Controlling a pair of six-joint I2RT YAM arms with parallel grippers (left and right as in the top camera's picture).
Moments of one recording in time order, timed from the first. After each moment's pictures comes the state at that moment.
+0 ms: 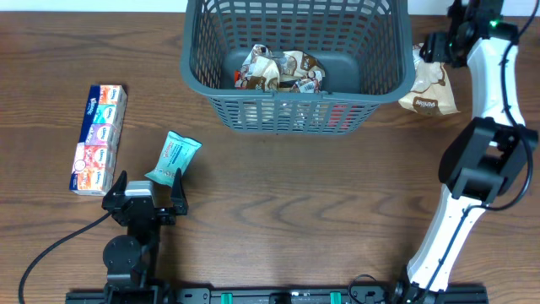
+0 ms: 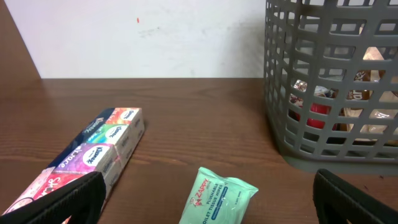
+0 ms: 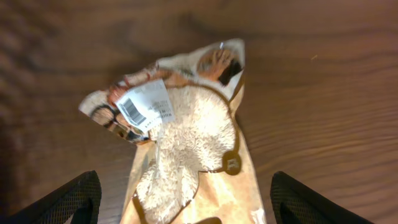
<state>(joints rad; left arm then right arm) -0.02 0.01 0.04 -0.14 -0.03 0.01 -0.24 2.37 2.20 -0.89 0.02 -0.09</state>
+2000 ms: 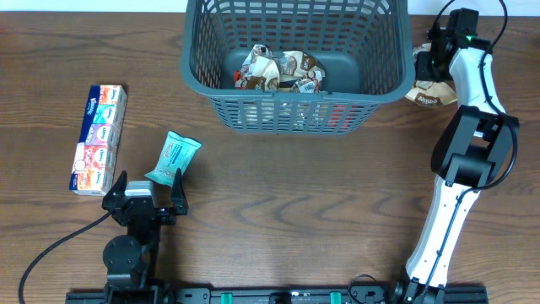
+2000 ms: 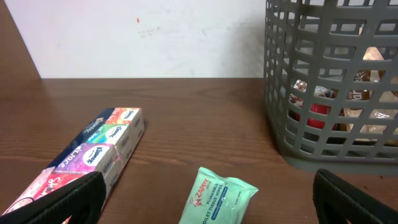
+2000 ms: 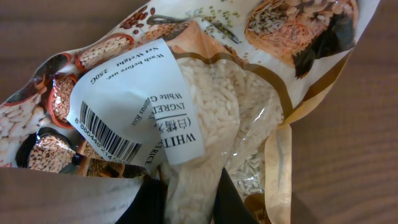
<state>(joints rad) -0.02 0.01 0.04 -0.14 -0.03 0.01 -0.24 2.55 2.21 -0.84 0.00 -0.12</state>
